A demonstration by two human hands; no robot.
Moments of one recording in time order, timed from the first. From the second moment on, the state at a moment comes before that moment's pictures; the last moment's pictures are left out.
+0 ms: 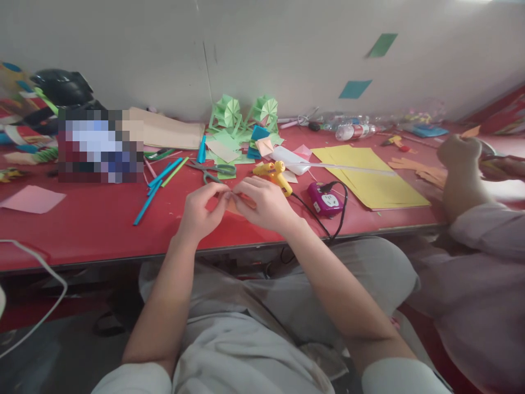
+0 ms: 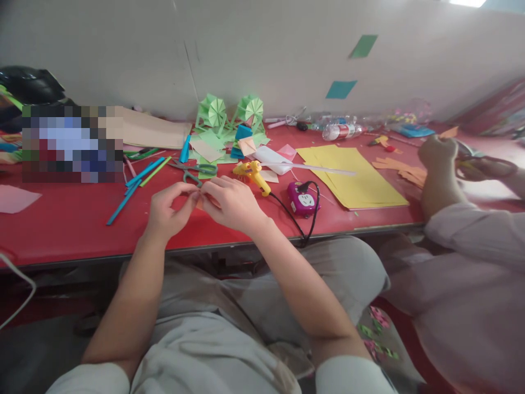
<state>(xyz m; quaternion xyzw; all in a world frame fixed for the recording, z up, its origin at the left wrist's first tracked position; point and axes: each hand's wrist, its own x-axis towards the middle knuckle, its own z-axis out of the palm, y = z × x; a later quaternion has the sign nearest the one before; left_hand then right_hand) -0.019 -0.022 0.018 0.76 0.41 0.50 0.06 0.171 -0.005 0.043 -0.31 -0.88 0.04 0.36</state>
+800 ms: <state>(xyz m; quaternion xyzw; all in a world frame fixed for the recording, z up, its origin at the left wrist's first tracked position) -0.057 -0.005 0.009 0.59 0.52 0.61 0.02 0.215 0.020 0.036 -0.40 -0.83 0.14 0.38</state>
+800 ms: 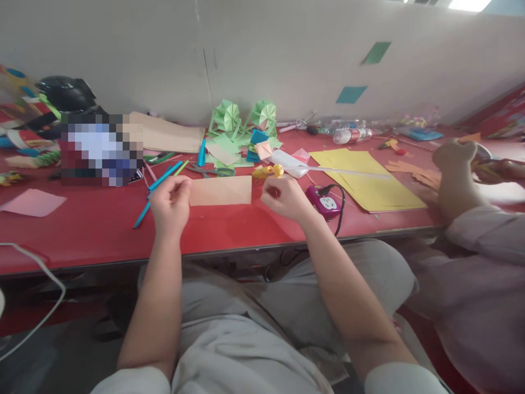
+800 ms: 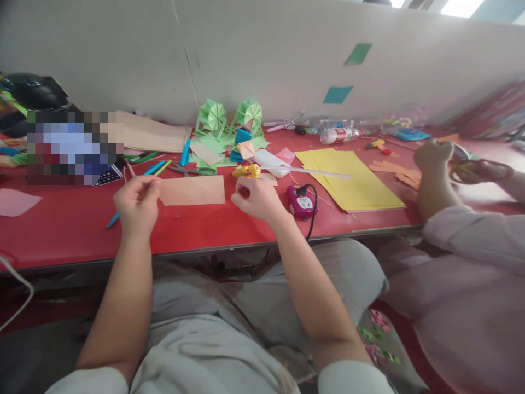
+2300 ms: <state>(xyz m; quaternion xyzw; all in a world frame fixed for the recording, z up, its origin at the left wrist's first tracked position) -0.041 -0.015 0.018 0.73 0.44 0.52 -0.01 0.190 0.007 0.037 -0.25 -0.82 -0.01 0.51</state>
